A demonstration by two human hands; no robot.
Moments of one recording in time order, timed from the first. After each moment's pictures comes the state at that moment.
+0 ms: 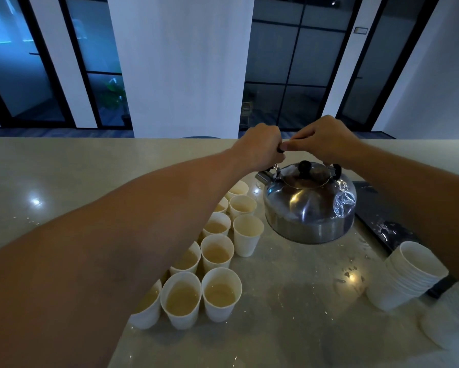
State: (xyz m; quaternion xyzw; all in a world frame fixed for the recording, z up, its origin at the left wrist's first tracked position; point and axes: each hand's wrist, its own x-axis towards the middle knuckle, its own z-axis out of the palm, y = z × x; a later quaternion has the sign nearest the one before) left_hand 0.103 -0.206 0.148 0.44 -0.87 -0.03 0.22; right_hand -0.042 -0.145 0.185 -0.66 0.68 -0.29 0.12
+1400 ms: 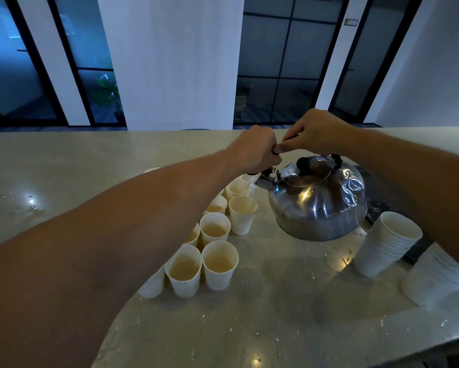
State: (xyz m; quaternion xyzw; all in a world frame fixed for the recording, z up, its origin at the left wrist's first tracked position) left_hand 0.110 -0.162 0.128 0.43 -0.88 -0.06 0.21; right_hand -0.031 -0.103 0.186 -0.71 0.68 -0.16 0.09
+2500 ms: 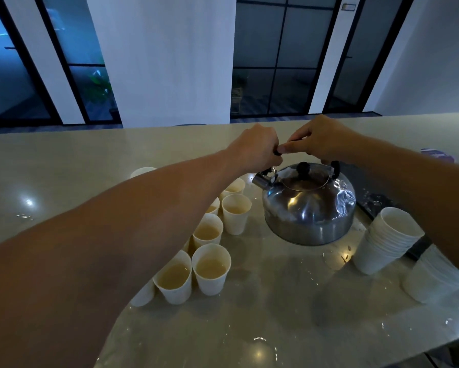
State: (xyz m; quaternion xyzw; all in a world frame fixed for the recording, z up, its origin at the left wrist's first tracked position) left_hand 0.087 -0.170 0.118 0.41 -0.89 -0.06 0.20; right_hand -0.071 -0.109 0.159 -0.67 0.69 -0.21 0.15
